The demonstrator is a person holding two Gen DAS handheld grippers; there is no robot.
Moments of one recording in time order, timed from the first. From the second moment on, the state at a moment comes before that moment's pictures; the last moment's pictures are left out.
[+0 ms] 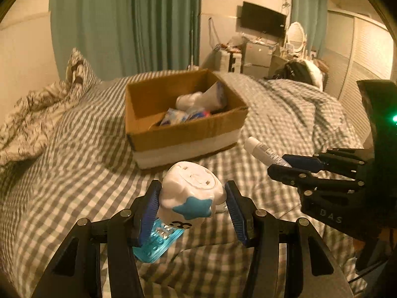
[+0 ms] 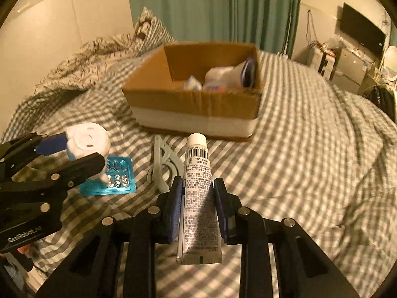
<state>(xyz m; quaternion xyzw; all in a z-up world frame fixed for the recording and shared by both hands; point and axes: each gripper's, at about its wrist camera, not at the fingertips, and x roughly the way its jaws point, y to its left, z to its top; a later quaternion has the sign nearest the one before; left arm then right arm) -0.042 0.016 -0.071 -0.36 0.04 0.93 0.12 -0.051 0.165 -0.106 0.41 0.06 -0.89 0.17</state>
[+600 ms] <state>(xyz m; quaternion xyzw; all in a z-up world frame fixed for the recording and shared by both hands) -0.099 0.015 0.048 -0.27 0.02 0.95 0.14 -0.040 0.173 0.039 0.29 0.09 -0.94 0.17</state>
